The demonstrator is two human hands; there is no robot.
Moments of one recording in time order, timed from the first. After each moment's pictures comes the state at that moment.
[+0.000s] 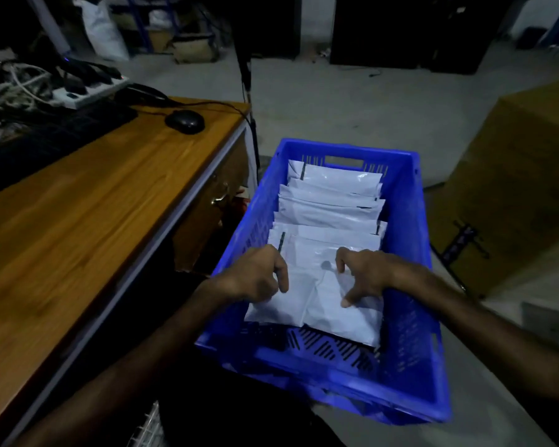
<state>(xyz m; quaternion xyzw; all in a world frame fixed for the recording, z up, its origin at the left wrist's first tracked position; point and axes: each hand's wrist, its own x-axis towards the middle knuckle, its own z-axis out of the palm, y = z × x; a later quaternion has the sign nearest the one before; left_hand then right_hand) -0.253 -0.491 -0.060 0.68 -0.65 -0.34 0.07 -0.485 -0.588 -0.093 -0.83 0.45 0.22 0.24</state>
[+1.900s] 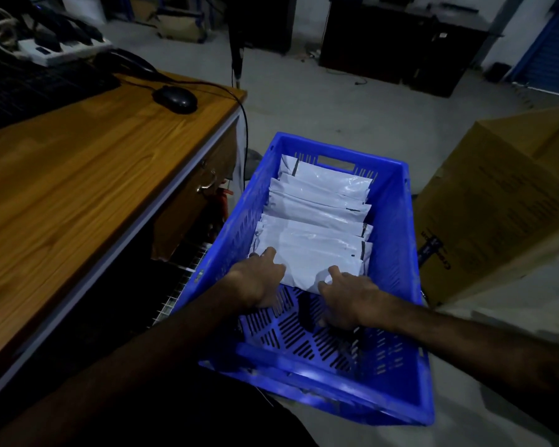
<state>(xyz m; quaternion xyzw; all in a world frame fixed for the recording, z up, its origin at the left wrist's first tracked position) -0.269 -0.518 -0.121 0.61 -0.75 -0.18 -0.15 -0.463 -0.539 -0.105 -0.84 0.44 0.33 0.05</state>
